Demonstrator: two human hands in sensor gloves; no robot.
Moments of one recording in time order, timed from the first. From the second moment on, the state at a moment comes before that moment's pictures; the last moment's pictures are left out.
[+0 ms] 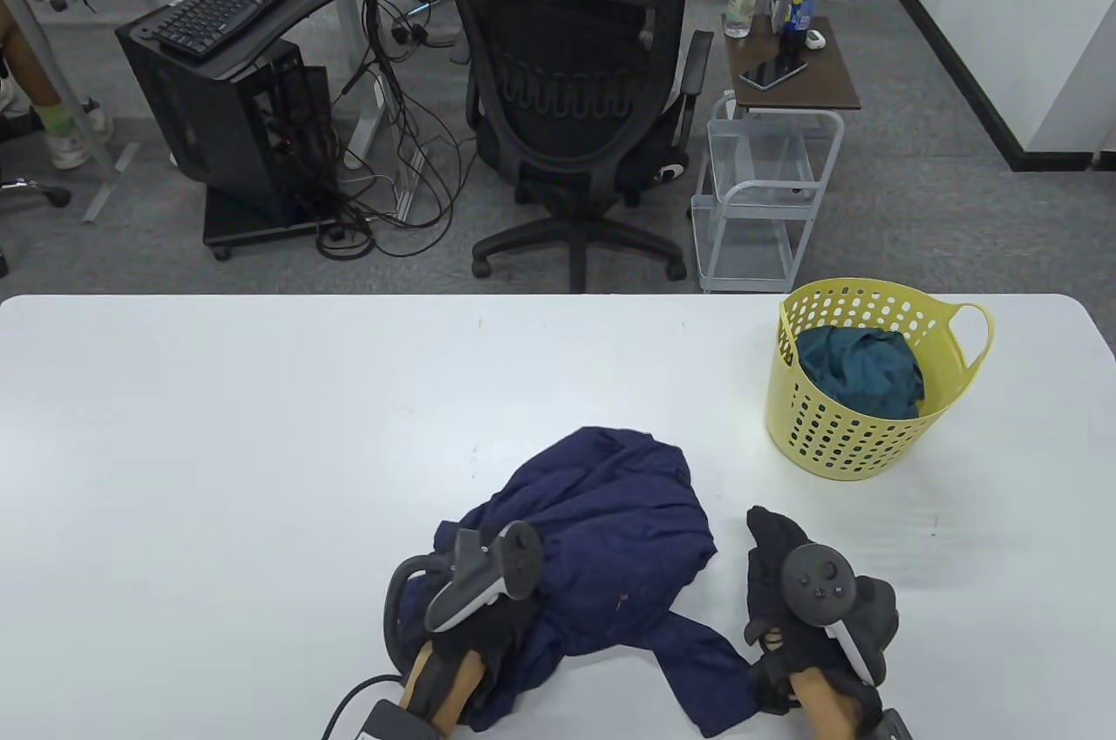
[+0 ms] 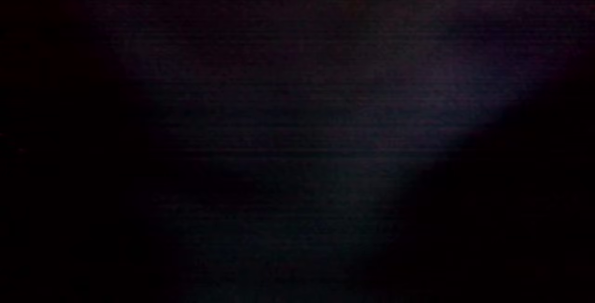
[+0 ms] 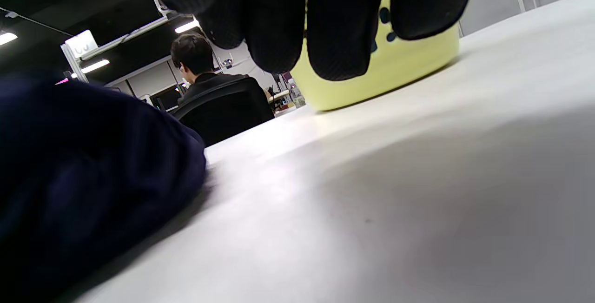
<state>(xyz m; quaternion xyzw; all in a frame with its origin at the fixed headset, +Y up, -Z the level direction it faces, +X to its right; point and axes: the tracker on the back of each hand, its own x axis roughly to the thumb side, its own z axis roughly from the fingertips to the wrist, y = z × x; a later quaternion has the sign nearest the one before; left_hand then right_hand) -0.103 -0.760 -0.317 -0.17 -0.07 -0.12 0.98 0.230 -0.759 -0.296 -0.09 -0.08 0.96 0.24</state>
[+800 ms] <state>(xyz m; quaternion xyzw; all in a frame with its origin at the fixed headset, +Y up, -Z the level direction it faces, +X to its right) -0.226 -0.713 -0.306 -0.04 0.03 0.18 0.98 0.201 -0.745 -0.348 -0.02 0.09 0.93 0.35</state>
